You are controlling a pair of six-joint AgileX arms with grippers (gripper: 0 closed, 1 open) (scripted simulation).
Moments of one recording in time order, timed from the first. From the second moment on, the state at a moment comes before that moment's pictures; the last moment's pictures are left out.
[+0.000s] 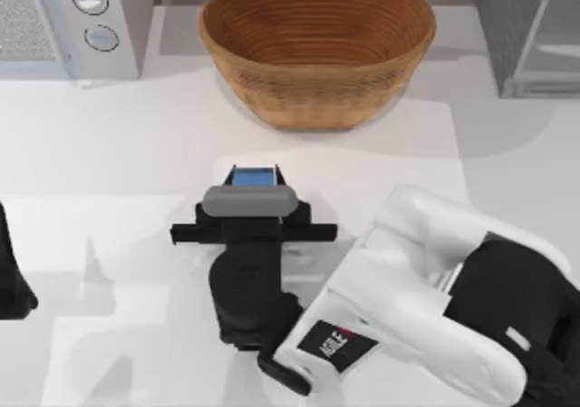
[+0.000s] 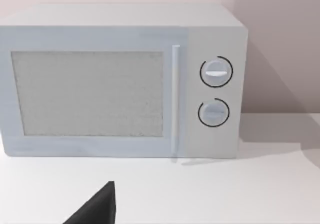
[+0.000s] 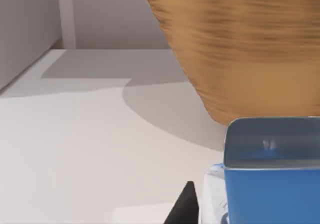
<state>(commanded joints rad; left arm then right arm) 0.00 0.00 0.00 0.00 0.00 0.00 0.98 2.65 1.33 1.31 1.02 0.01</state>
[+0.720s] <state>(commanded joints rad) 0.00 0.00 0.00 0.00 0.00 0.00 0.98 2.43 1.30 1.10 1.01 0.02</state>
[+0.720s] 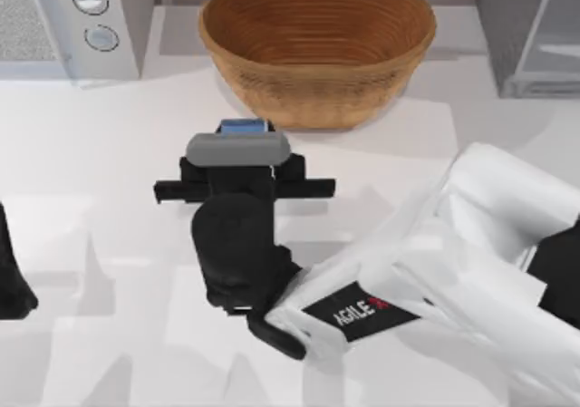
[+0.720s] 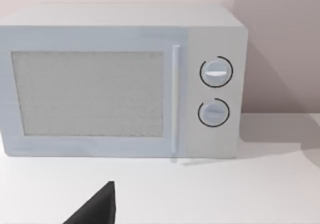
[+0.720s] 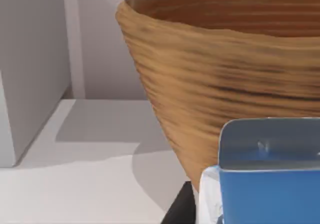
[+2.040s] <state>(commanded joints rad) 0.00 0.00 0.00 0.00 0.00 0.00 0.69 1.56 0.73 0.59 0.57 0.02</state>
